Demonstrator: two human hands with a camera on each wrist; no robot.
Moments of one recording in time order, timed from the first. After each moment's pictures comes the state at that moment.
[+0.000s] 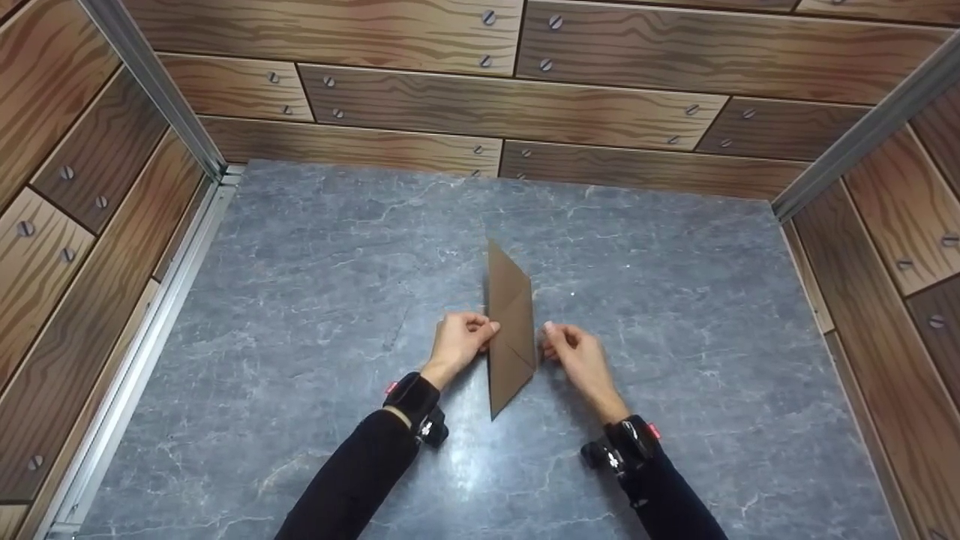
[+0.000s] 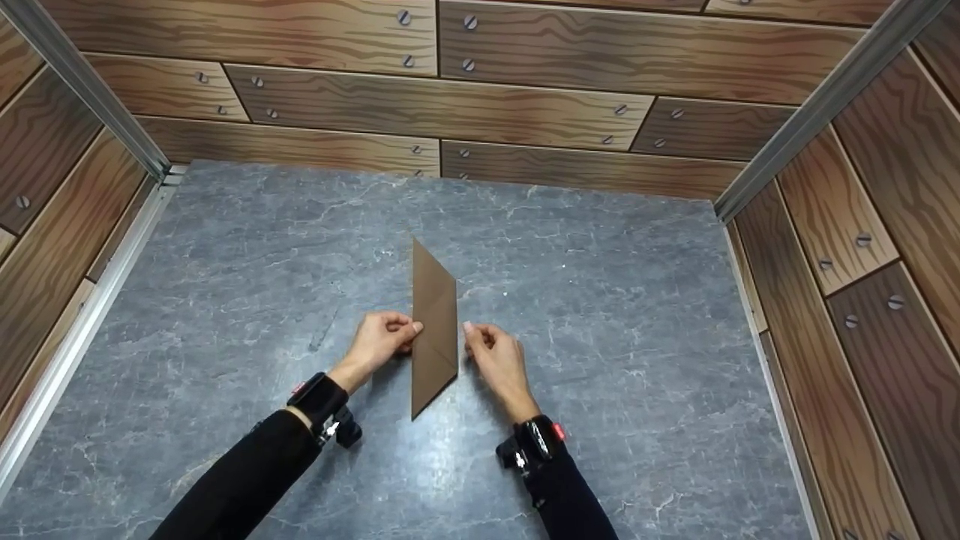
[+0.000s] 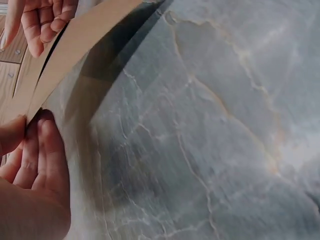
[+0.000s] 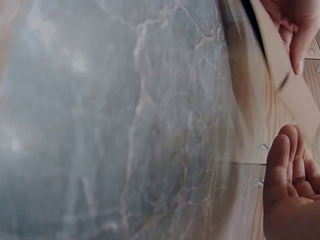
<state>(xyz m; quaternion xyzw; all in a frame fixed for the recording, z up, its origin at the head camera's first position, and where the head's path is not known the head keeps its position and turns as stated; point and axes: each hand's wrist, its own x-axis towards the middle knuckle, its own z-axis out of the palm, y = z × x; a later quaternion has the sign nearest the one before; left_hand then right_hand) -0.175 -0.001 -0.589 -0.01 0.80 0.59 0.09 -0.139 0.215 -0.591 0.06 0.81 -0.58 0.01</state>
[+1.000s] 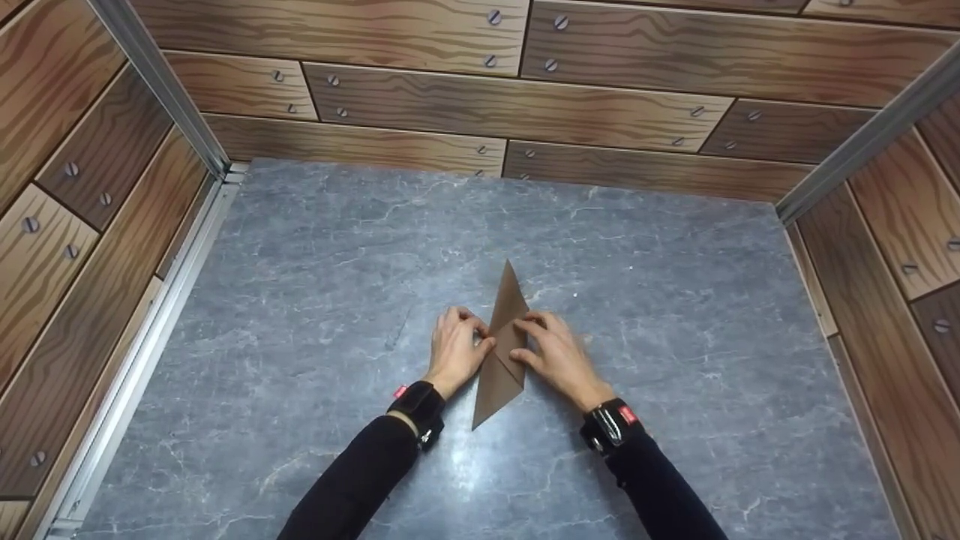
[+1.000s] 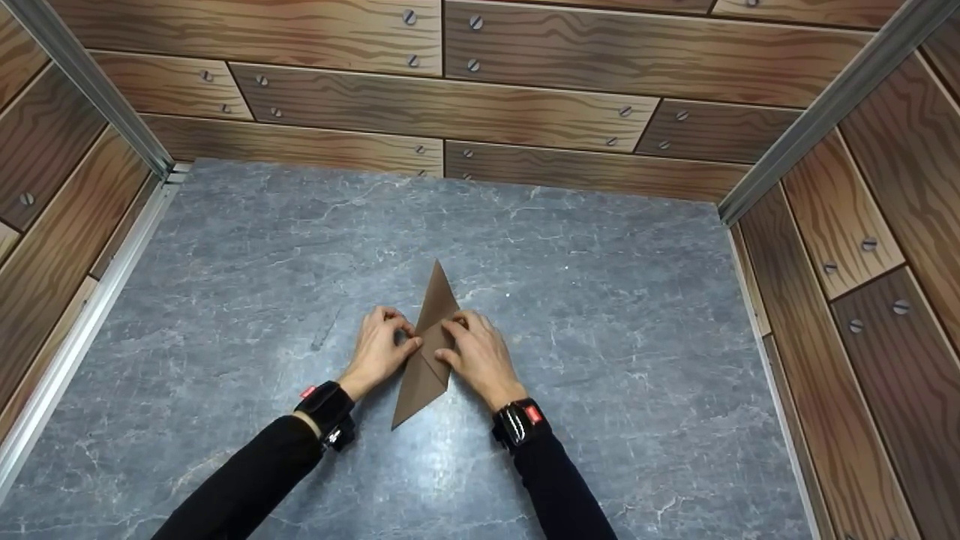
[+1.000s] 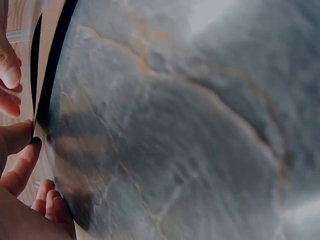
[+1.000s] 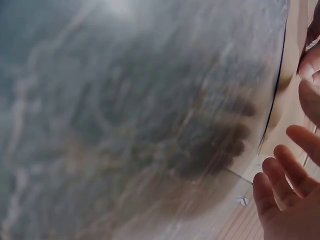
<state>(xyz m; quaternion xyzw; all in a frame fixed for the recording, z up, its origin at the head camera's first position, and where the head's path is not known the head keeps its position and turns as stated) -0.167 -0.004 -0.613 0.09 0.93 0.36 -0.03 -0.157 0.200 -0.599 -0.20 0.94 -0.27 -0.03</state>
